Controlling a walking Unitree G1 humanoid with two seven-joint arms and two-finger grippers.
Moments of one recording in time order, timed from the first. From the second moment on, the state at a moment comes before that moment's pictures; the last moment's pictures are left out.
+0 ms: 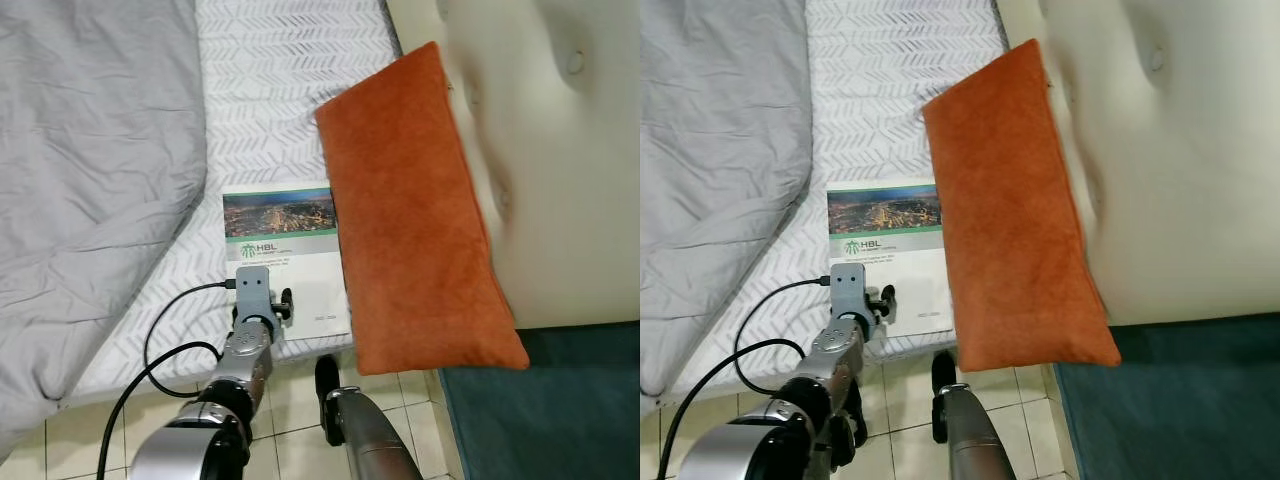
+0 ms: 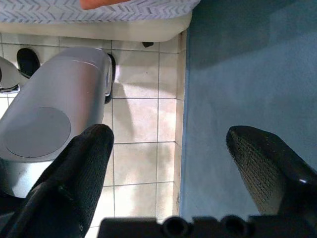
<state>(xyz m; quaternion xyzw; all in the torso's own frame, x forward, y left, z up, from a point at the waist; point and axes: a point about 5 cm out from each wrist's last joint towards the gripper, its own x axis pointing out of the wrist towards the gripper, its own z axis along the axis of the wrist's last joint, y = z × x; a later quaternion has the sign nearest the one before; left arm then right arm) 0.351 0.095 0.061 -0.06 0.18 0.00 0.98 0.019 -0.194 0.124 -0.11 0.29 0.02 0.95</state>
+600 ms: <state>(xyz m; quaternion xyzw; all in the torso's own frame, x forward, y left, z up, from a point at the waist) 0.335 0.079 0.044 0.03 0.19 -0.03 0.98 0.019 -0.194 0.120 -0.12 0.29 0.01 0.95</state>
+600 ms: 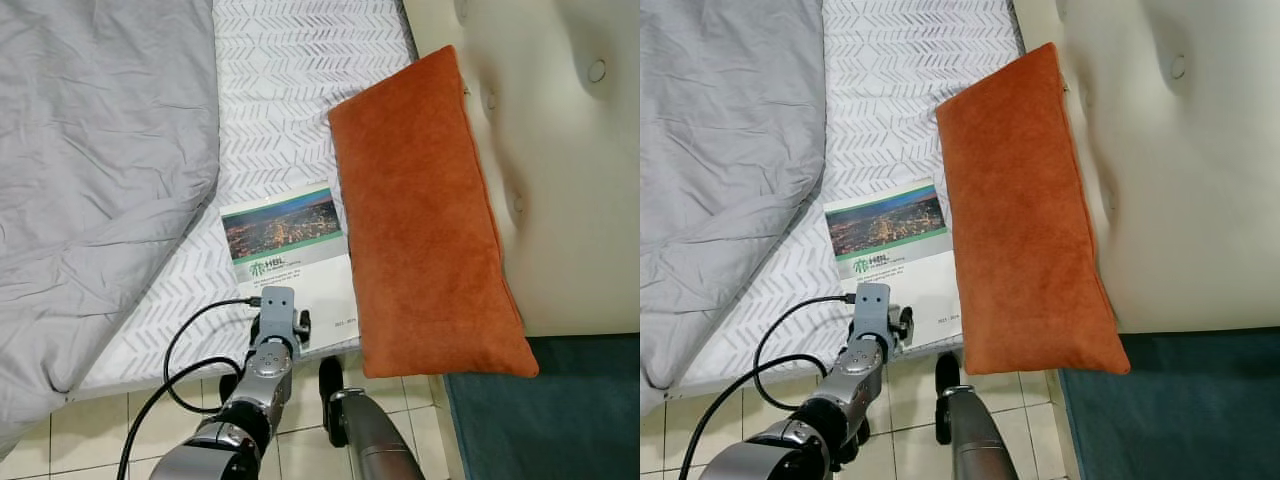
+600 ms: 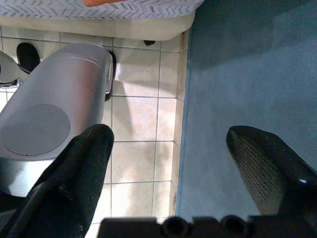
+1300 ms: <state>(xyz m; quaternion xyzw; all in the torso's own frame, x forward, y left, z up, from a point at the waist) 0.352 0.087 0.067 0.09 0.14 -0.05 0.98 0.030 -0.193 0.112 -0.11 0.28 0.02 0.95</state>
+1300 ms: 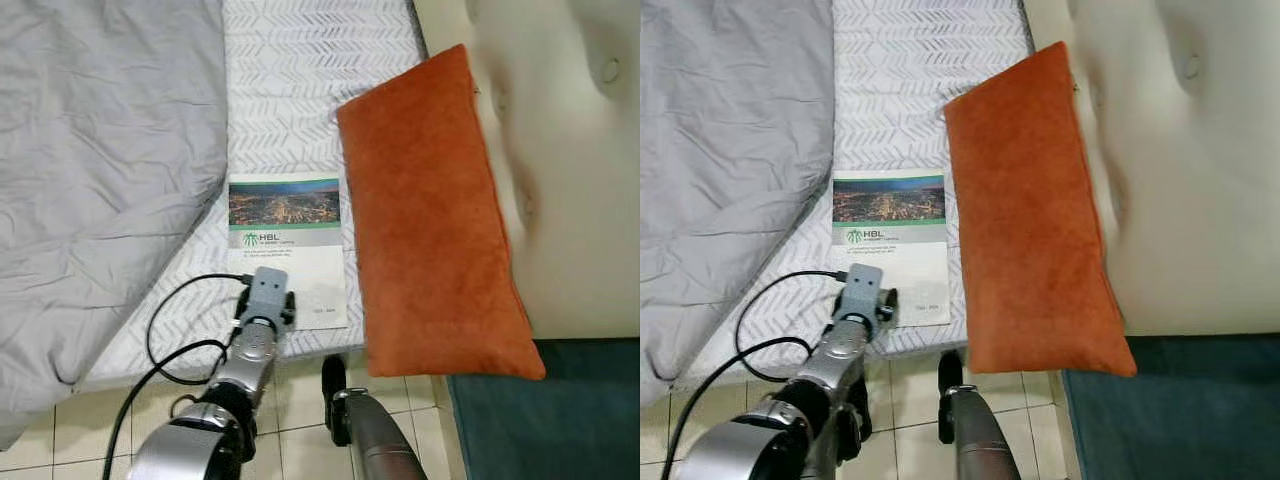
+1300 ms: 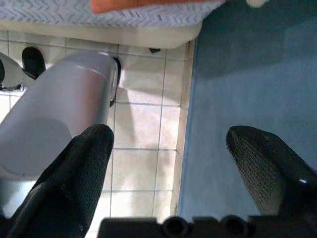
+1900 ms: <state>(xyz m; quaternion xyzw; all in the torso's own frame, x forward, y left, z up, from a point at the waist) 0.353 0.071 0.071 0.05 0.14 -0.07 0.99 0.032 -0.191 0.109 -0.11 0.28 0.02 0.95</state>
